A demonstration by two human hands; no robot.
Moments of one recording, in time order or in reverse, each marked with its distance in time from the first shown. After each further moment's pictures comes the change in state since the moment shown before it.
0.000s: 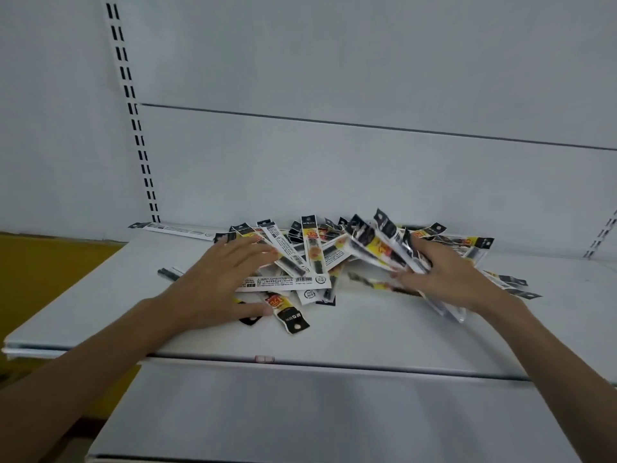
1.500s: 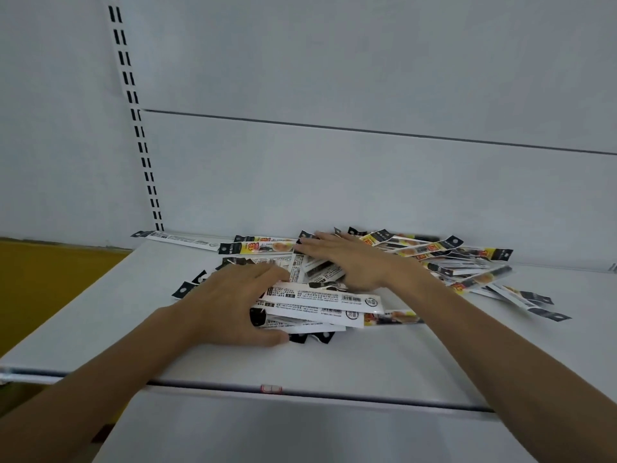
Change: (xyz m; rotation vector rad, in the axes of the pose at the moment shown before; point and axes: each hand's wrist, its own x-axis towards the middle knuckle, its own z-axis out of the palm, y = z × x) left_hand 0.011 0.012 -0.007 0.036 -0.071 -0.038; right_hand 0.104 -0.040 0.065 -0.538 -0.450 -0.389
